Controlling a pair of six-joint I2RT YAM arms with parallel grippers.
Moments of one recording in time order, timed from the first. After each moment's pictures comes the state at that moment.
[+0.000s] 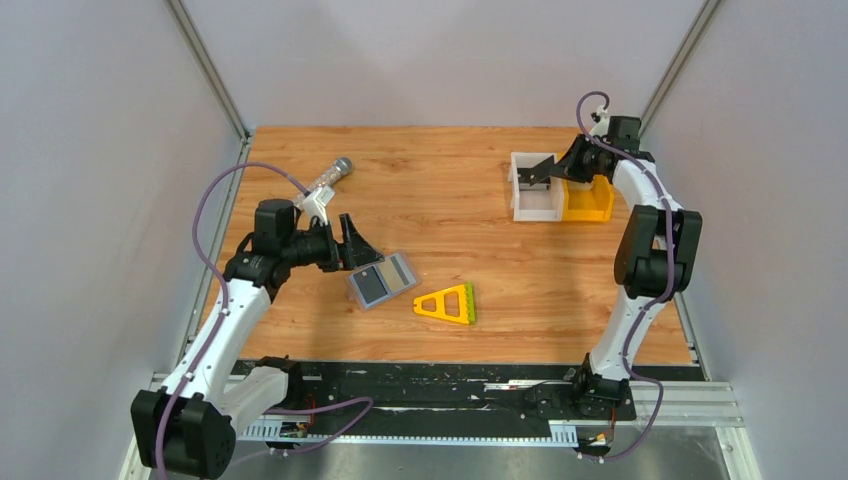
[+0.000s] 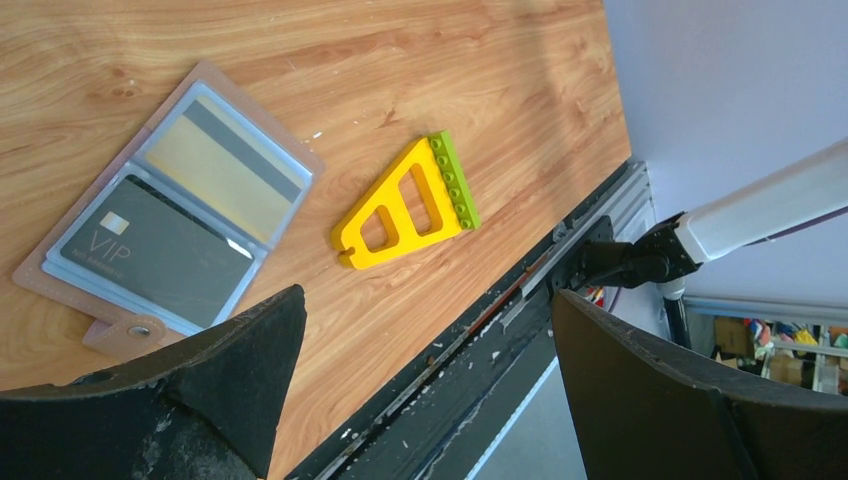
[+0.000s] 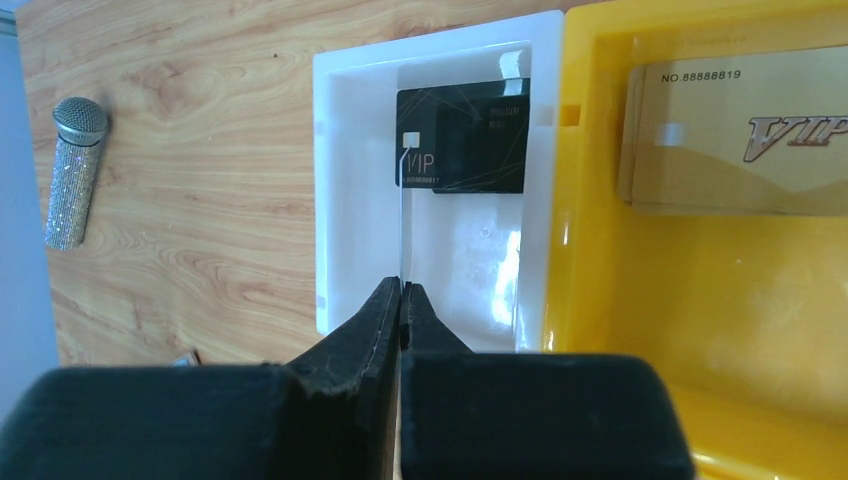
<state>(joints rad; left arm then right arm) -0.16 0.98 0.79 -0.45 0.75 -0.44 -0.16 1.98 1.60 -0.38 -0.55 0.29</state>
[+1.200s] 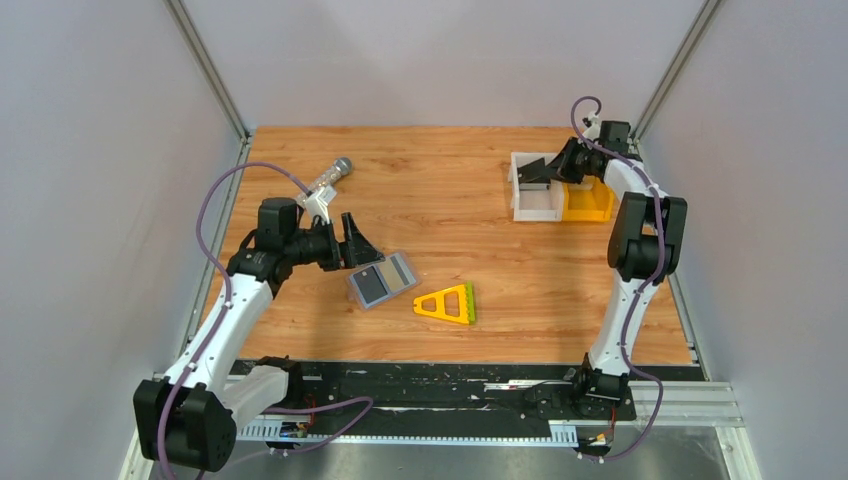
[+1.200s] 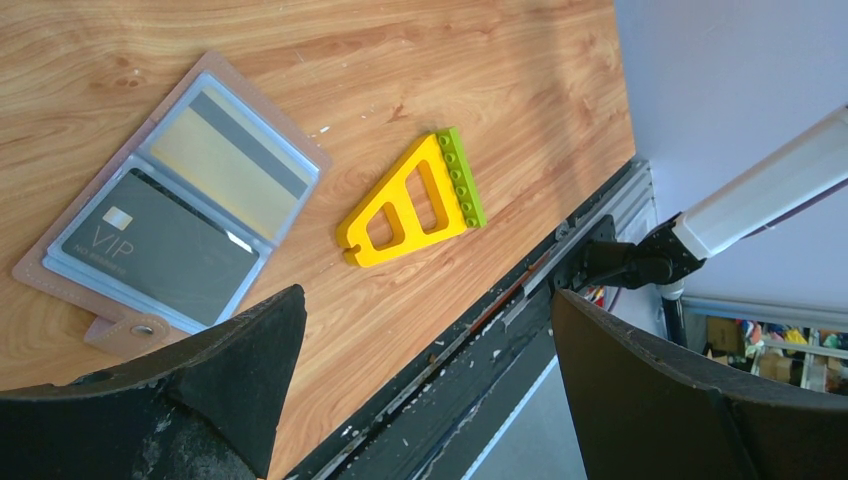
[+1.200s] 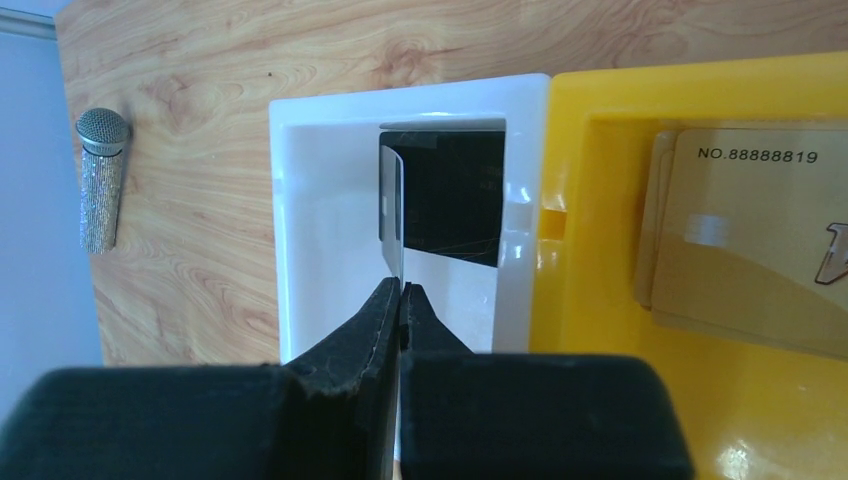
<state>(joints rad) -0.16 1.01 0.79 -0.45 0.74 -0.43 -0.16 2.18 1.71 -0.31 -0.64 0.34</state>
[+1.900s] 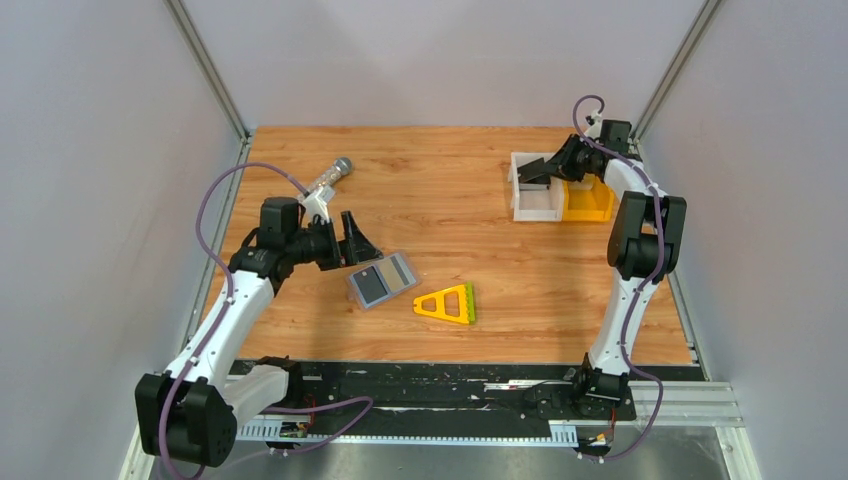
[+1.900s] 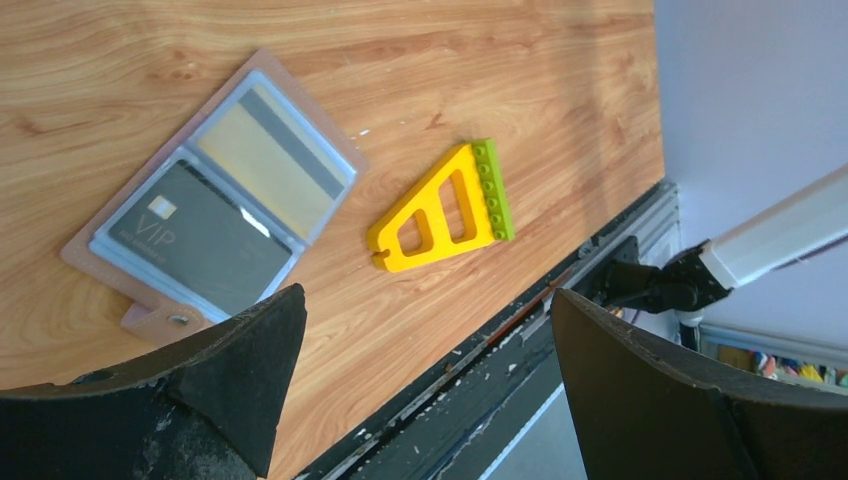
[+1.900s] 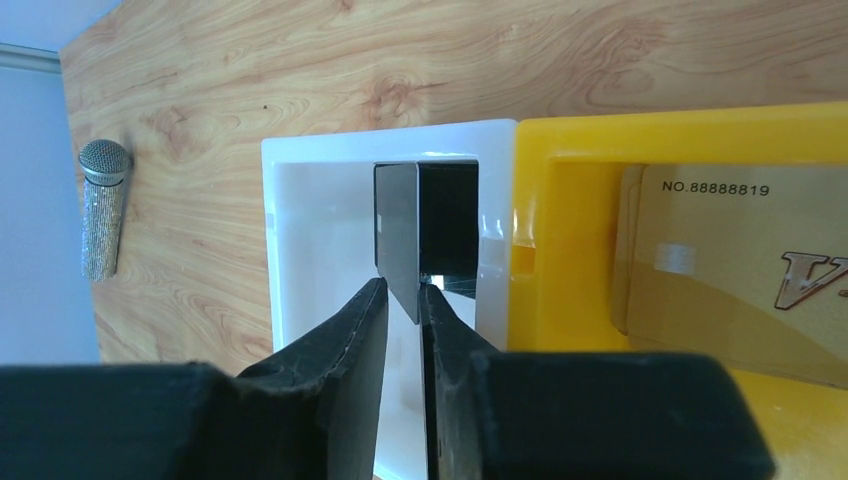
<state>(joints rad) -0.16 1.04 0.79 -0.45 0.69 -0.44 -0.17 2.21 1.72 -0.27 -0.62 0.38</state>
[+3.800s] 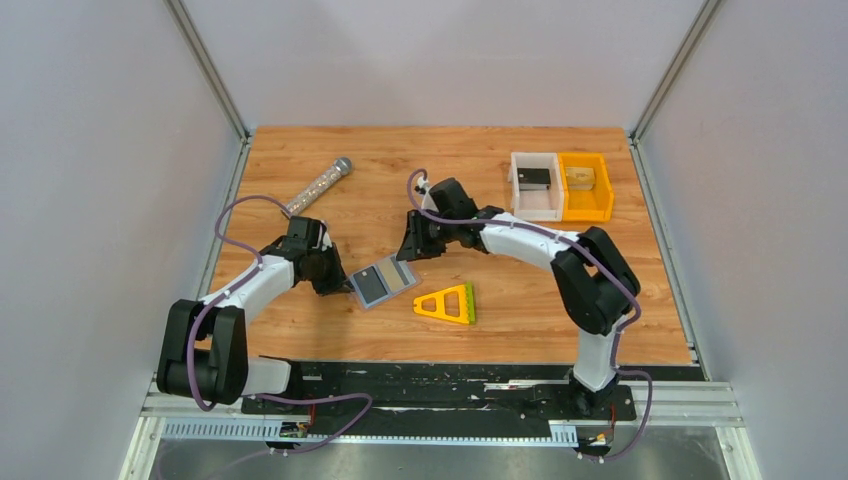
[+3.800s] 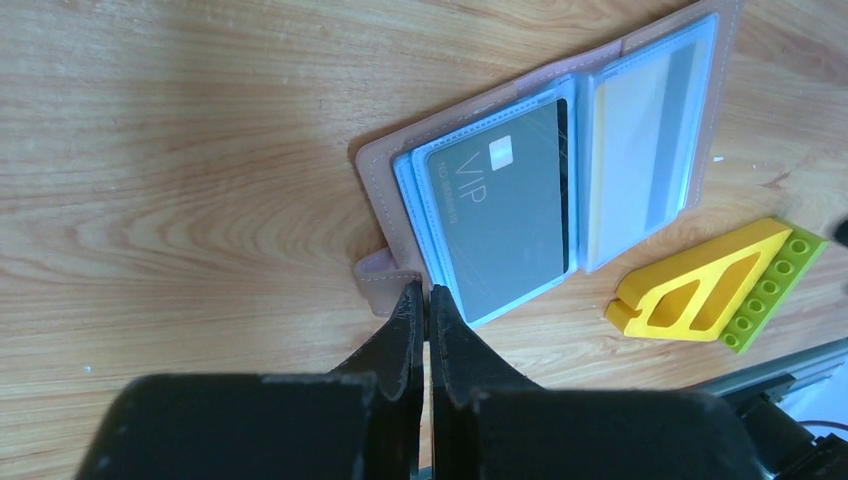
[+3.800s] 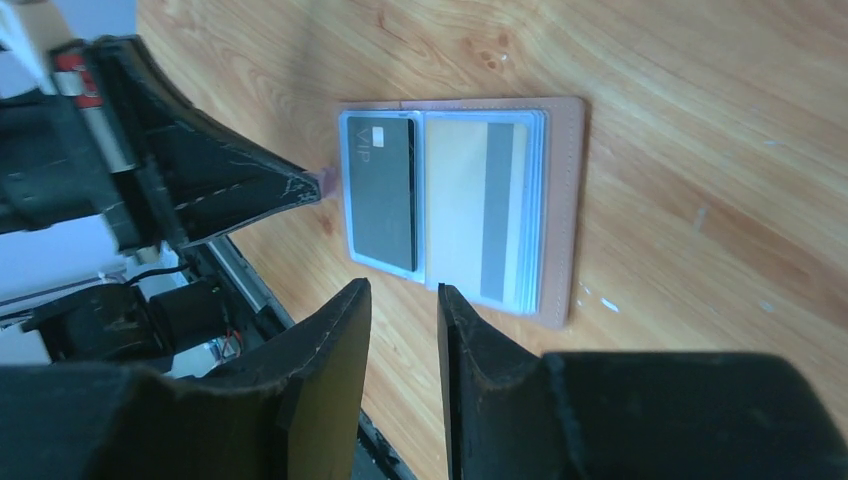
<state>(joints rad) -0.16 1.33 0.66 -0.45 0.28 -0.54 0.69 1.84 1.28 -0.18 -0.44 0.61</state>
